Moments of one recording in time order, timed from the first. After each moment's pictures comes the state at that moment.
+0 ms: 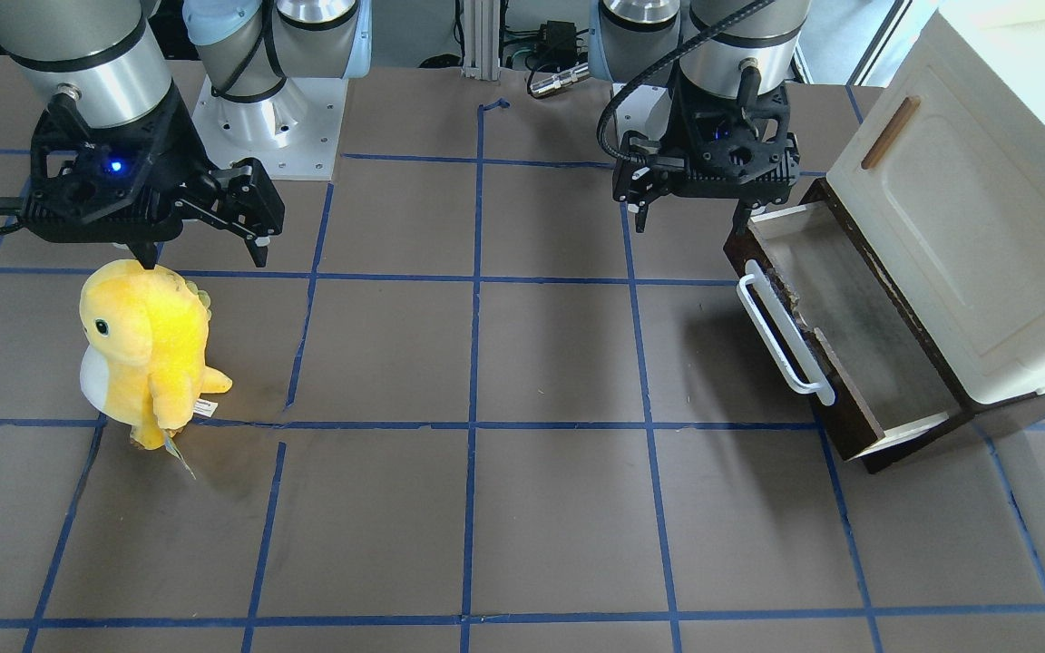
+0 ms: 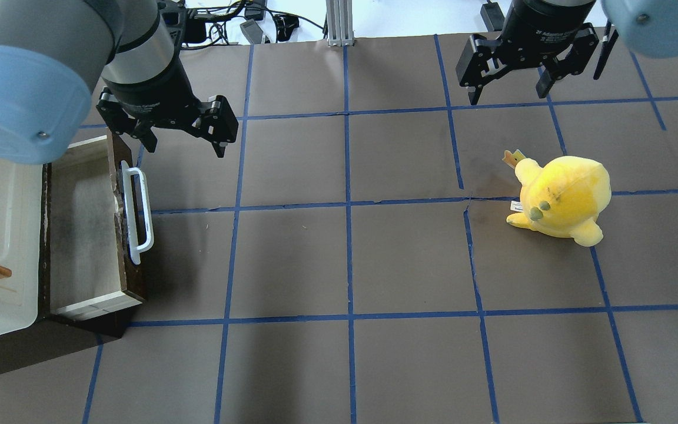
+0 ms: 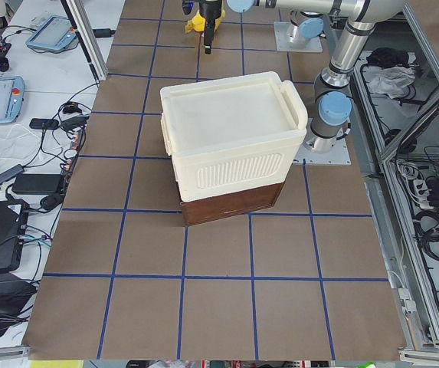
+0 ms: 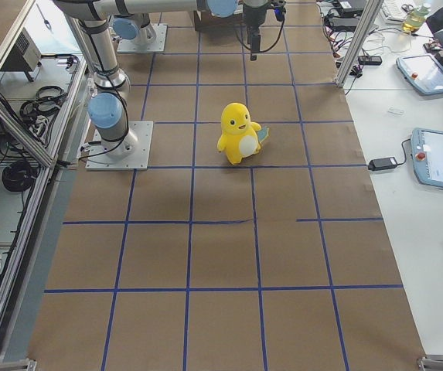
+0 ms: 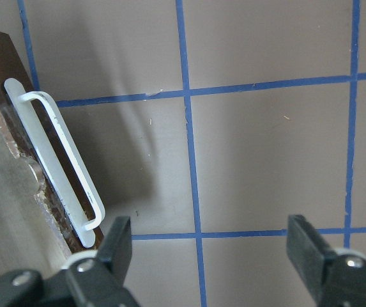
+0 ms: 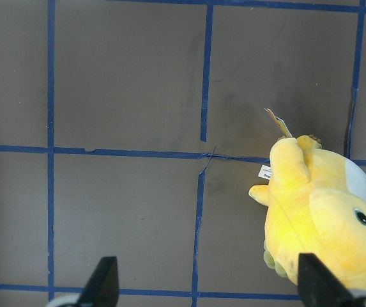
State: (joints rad) left arm -1.69 -1.56 -1.58 -1.53 1.67 -0.04; right arm 1.60 -1.48 1.44 -1.57 -1.58 -0.02
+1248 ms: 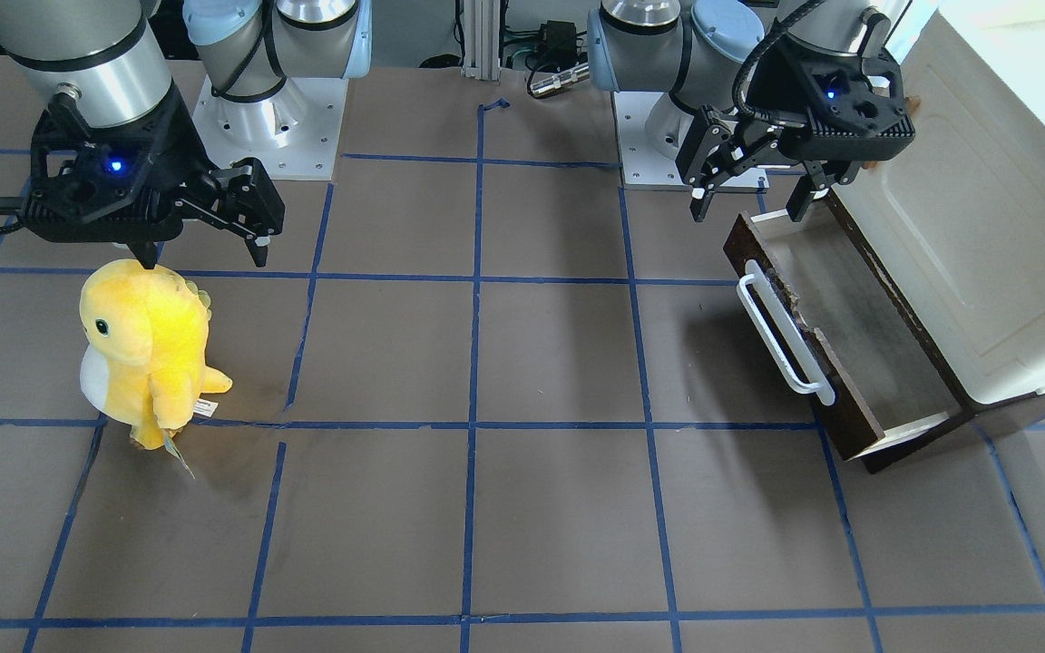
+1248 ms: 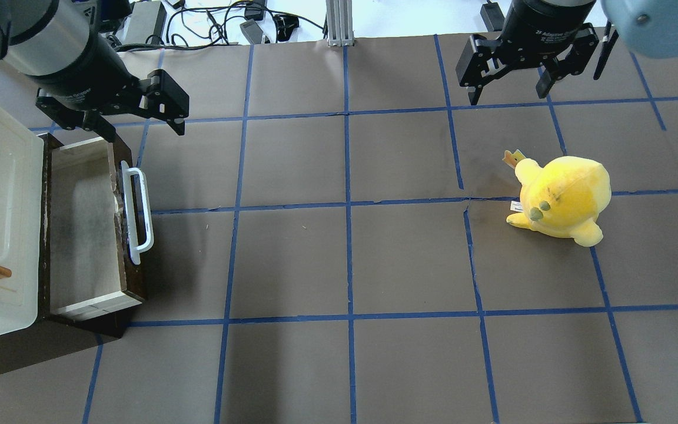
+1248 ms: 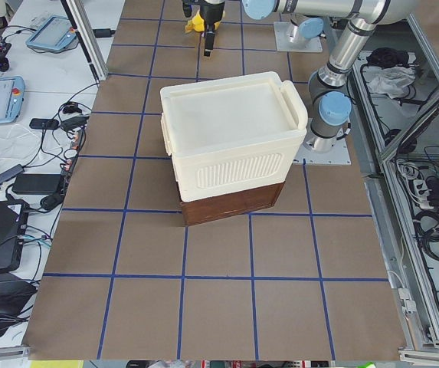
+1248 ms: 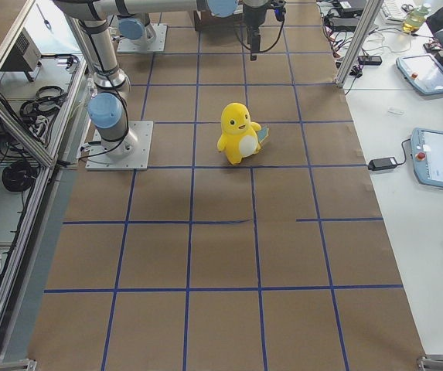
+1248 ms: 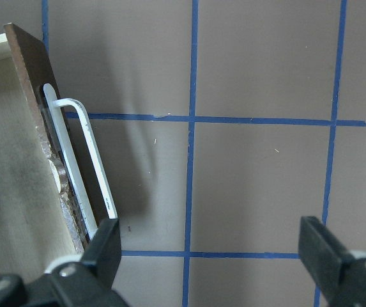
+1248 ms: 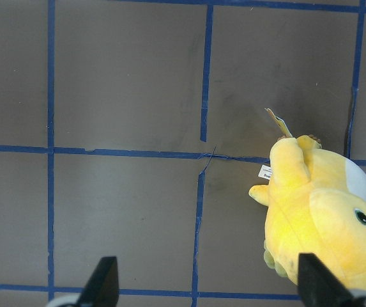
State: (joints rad) left arm -1.55 -1.48 -1.61 -1.48 1.56 -0.04; right arm 1.60 -1.48 1.44 -1.57 -1.58 -0.02
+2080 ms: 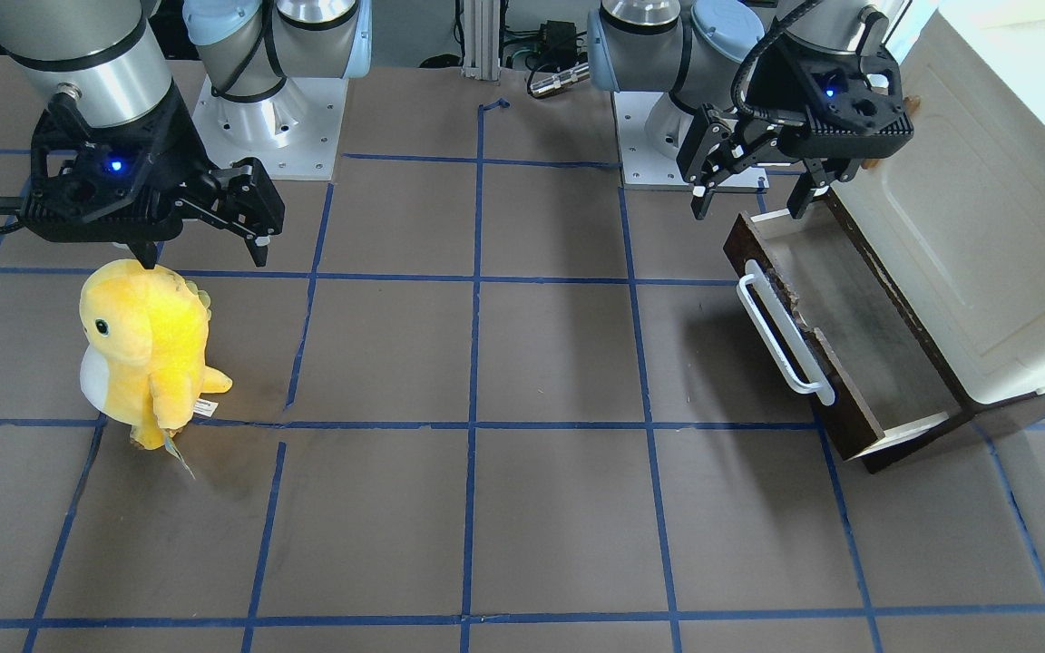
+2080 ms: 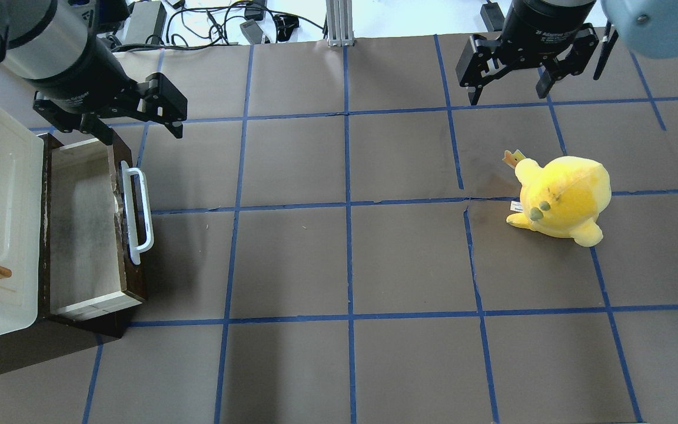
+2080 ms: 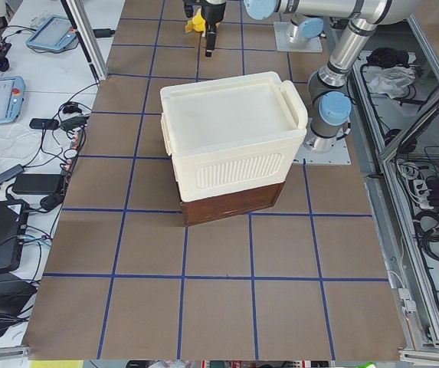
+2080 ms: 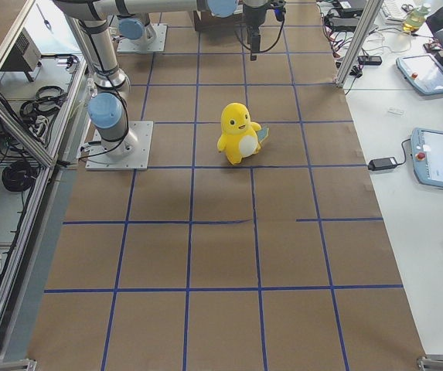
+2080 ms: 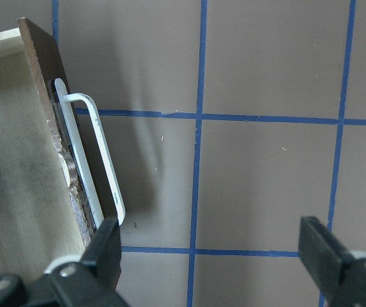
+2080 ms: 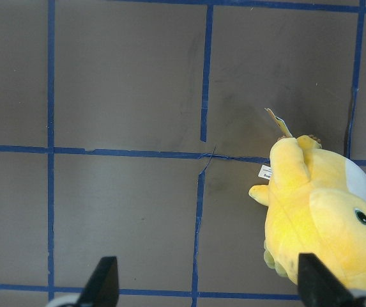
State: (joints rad) left arm -1.55 -1.47 -1.62 -1.49 1.57 -0.04; right arm 1.60 -1.48 1.44 -1.57 -1.58 -0.02
